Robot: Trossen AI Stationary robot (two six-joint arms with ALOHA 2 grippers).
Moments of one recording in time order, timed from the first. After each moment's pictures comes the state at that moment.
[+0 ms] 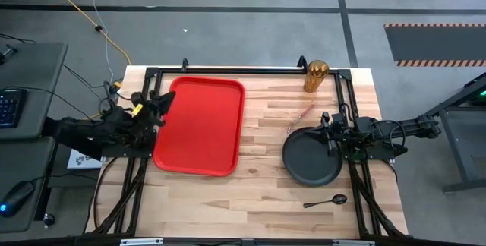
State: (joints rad) left arm -0.02 0.13 0.07 0.51 -0.59 -0.34; right arm 0.16 0.05 0.01 0.04 0.19 0.40
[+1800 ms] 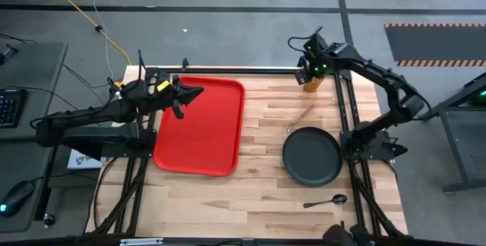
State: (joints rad) left arm 0.30 0.69 0.53 0.27 0.01 -0.44; right arm -0.86 1.49 1.23 -0.96 0.07 0.23
